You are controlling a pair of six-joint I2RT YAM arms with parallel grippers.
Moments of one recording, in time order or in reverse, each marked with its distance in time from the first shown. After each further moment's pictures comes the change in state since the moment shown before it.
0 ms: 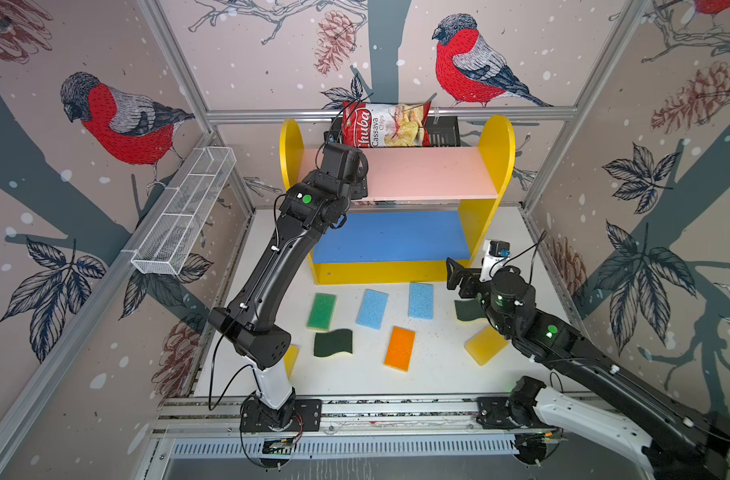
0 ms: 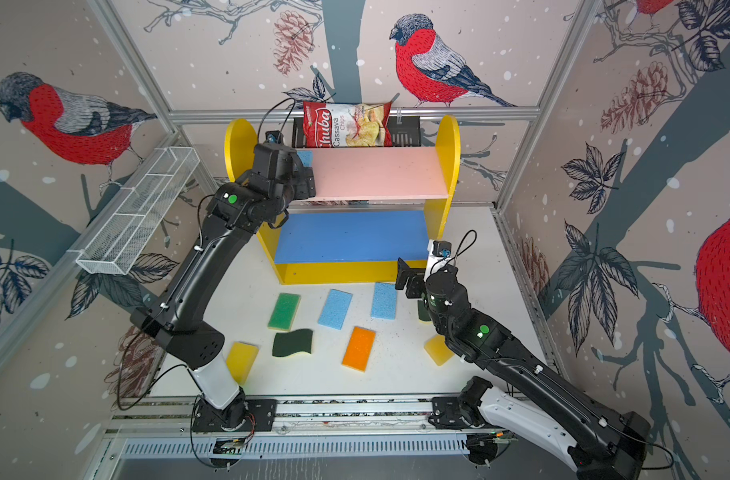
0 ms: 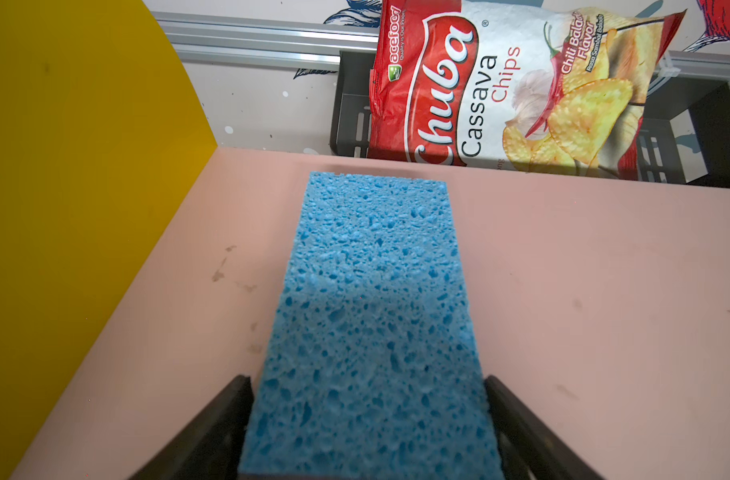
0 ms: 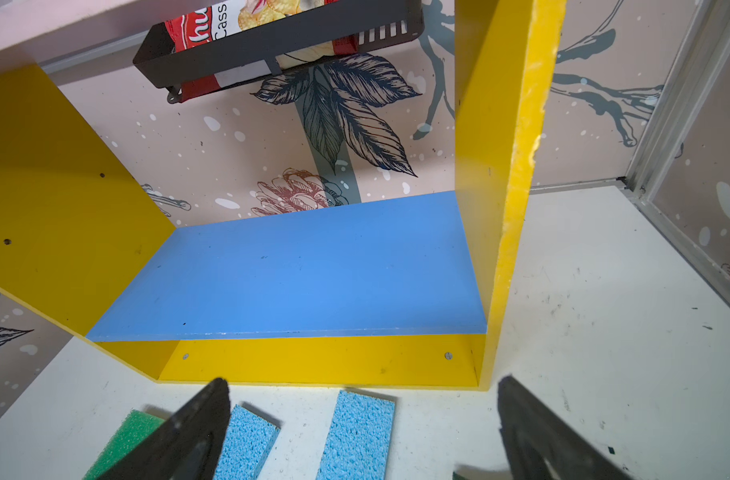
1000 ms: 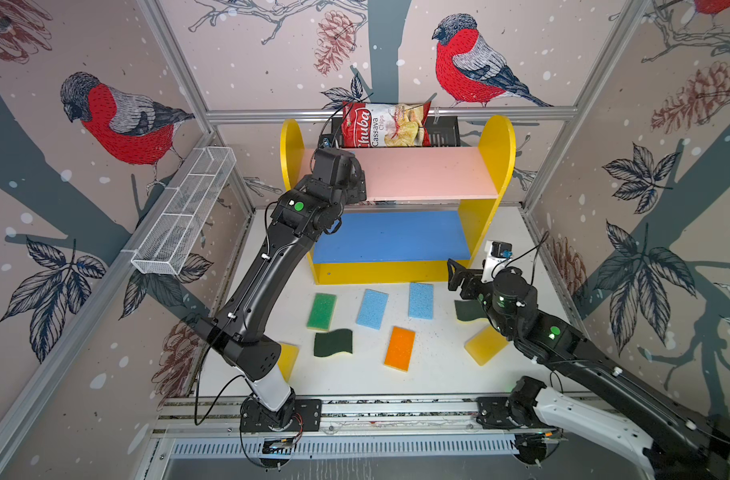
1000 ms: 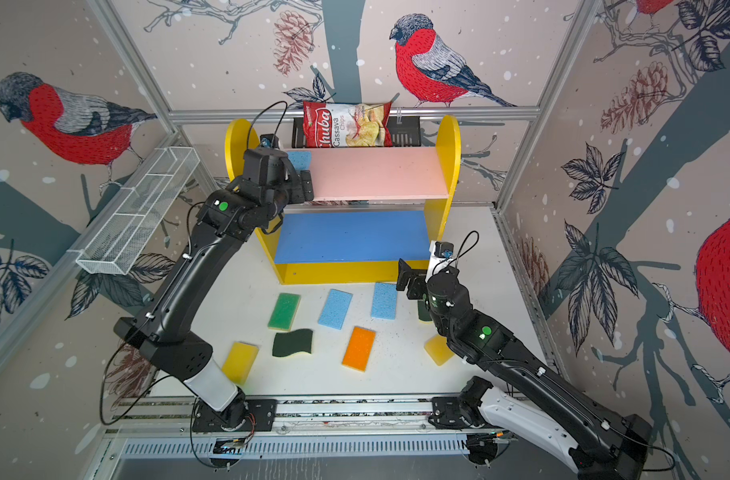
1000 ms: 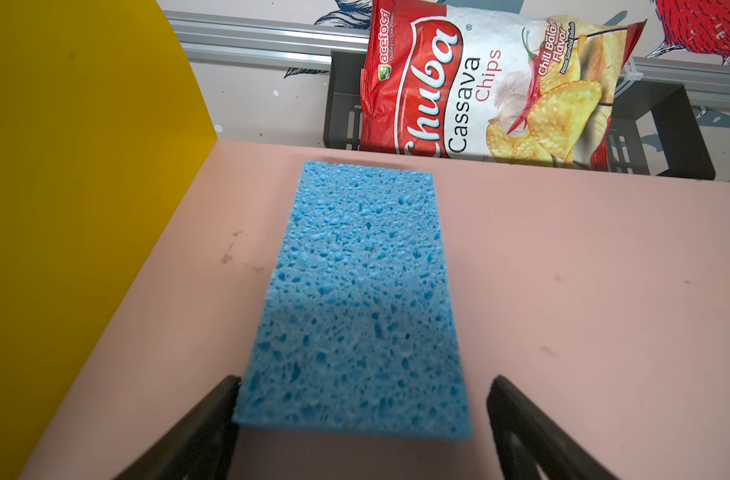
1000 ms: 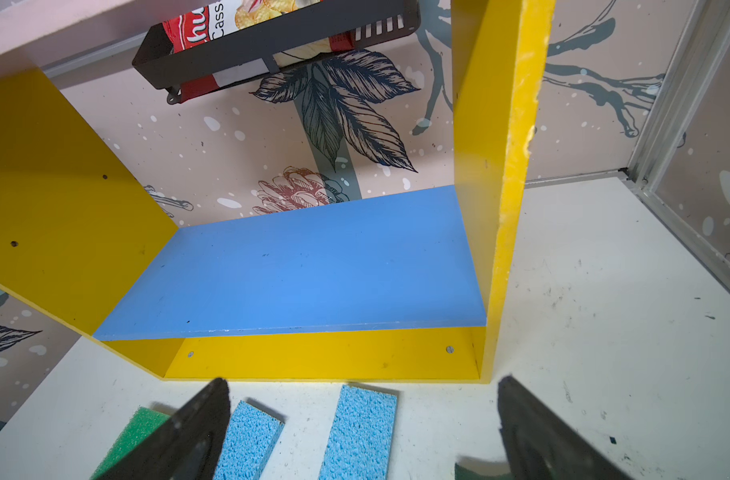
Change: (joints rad) left arm 0.003 -0.103 -0.126 0.062 0.061 0.010; right arm 0.000 -0.018 0.000 -0.027 -0.003 0.023
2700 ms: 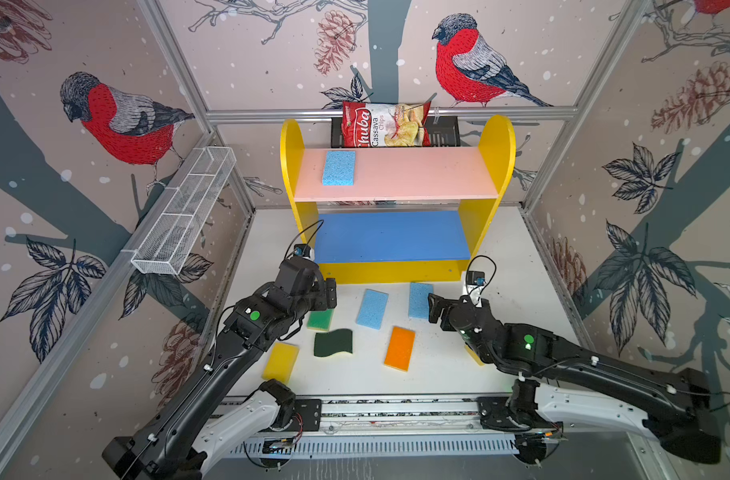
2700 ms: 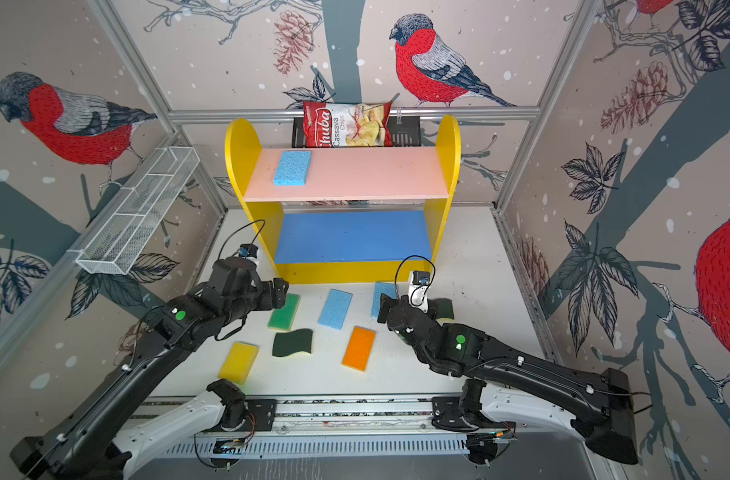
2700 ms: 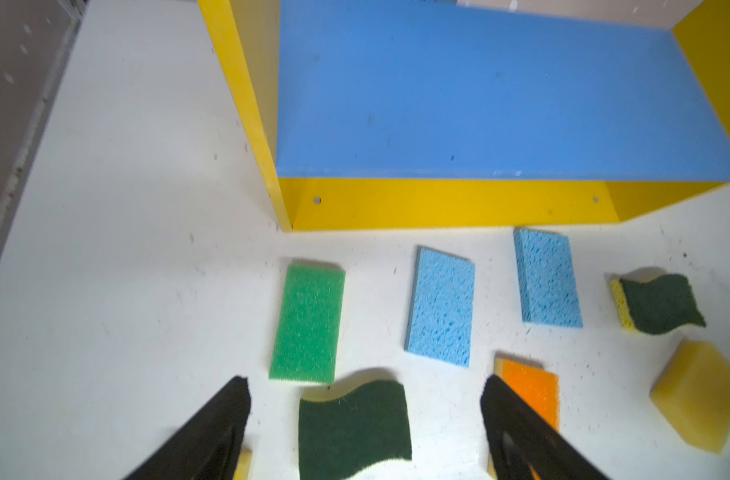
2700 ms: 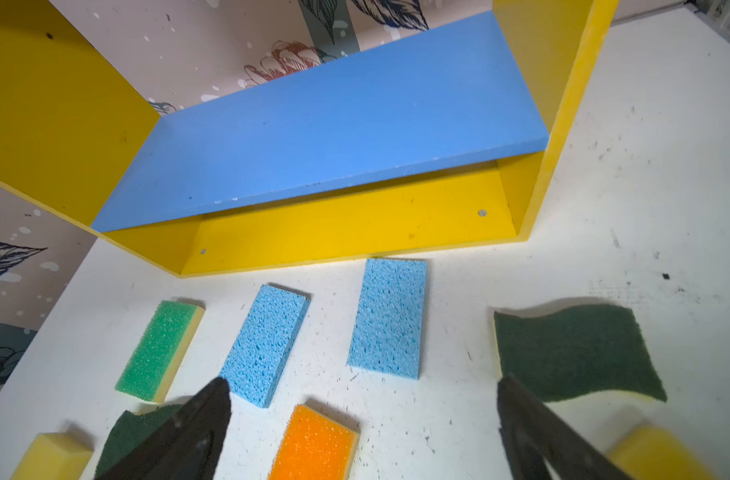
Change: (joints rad) left arm -0.012 -0.793 -1.132 0.034 0.240 -0.138; right arm 0.361 0.110 -0.031 -0.281 0.182 0.475
